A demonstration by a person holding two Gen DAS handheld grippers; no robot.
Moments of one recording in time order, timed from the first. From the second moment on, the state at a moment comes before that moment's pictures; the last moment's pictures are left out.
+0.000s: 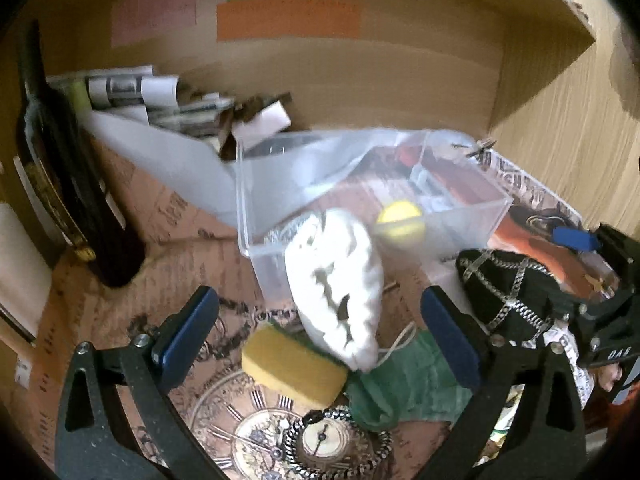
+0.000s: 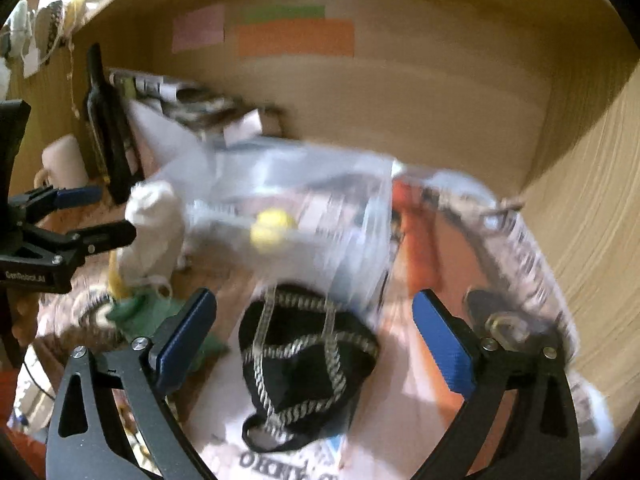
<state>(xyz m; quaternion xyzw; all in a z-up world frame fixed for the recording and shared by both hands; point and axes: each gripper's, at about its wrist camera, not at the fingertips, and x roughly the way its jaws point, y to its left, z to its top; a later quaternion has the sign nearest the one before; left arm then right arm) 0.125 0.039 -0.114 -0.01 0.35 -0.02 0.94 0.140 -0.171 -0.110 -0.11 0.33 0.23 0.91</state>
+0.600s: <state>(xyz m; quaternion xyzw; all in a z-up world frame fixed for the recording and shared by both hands) 0.134 0.039 -0.135 -0.06 0.37 -0.06 0.93 0.148 -0.177 -0.144 -0.09 0.38 0.23 0.89</state>
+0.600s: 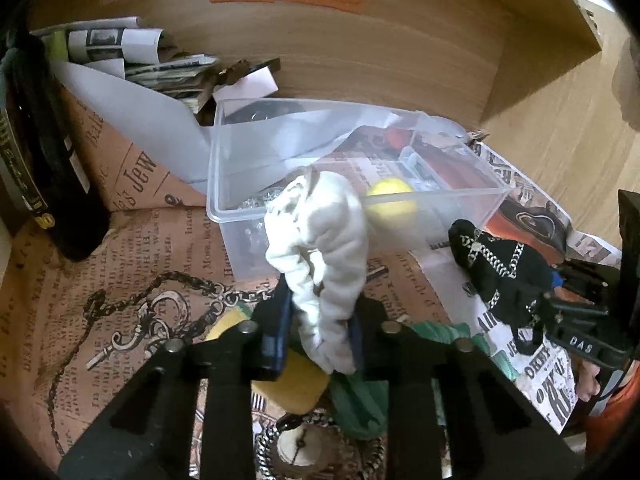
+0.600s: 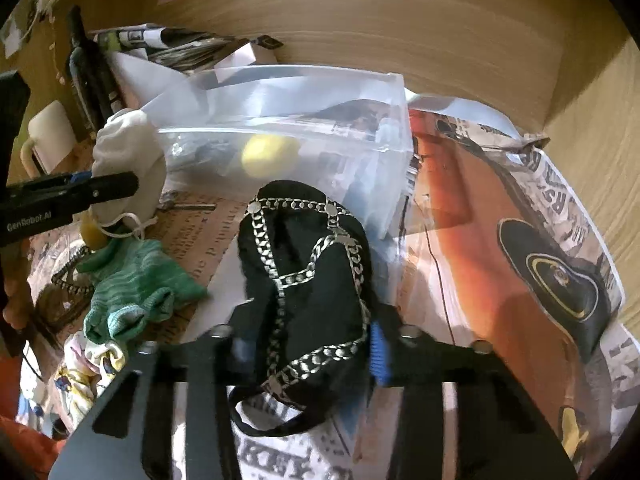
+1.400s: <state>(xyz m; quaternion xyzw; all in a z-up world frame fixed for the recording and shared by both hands) 0.116 0.043 -0.034 -0.05 0.24 -0.07 0.97 0.125 -0.185 -0.040 -0.07 0.22 0.22 0.95</state>
